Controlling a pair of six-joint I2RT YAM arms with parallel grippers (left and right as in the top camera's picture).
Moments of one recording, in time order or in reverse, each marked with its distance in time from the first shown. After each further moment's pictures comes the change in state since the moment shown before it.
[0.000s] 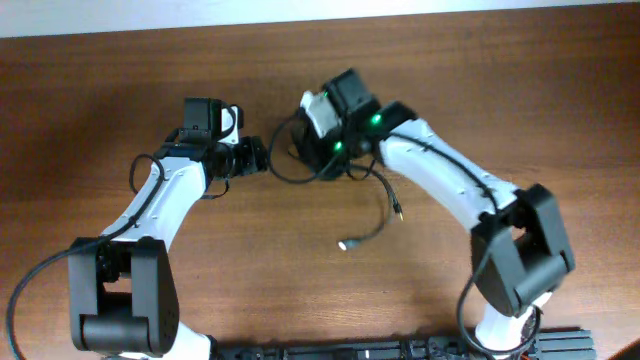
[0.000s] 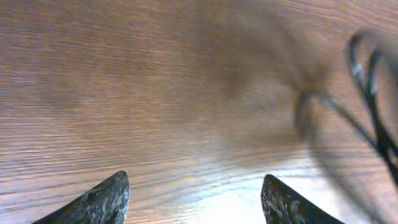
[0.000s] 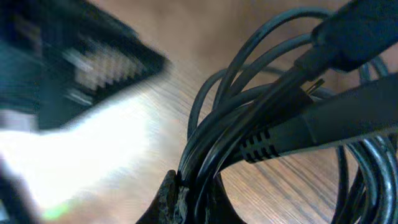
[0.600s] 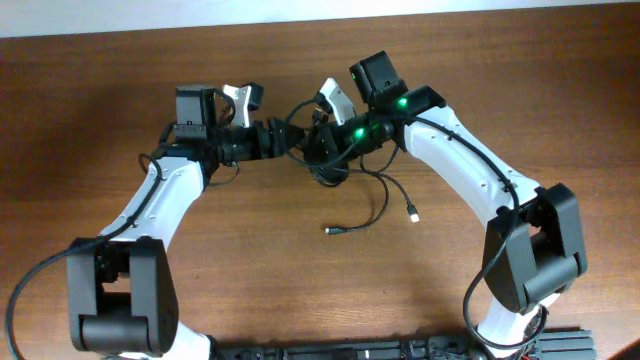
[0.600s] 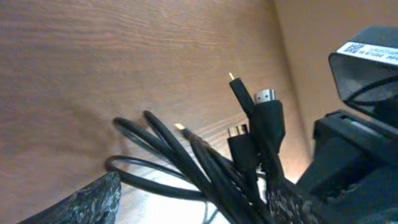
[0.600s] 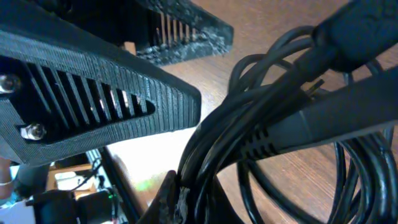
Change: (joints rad) left arm 0.014 0.000 0.000 0.248 0.603 -0.072; right arm -0.096 -0.014 0.016 -0.098 -0.291 0.063
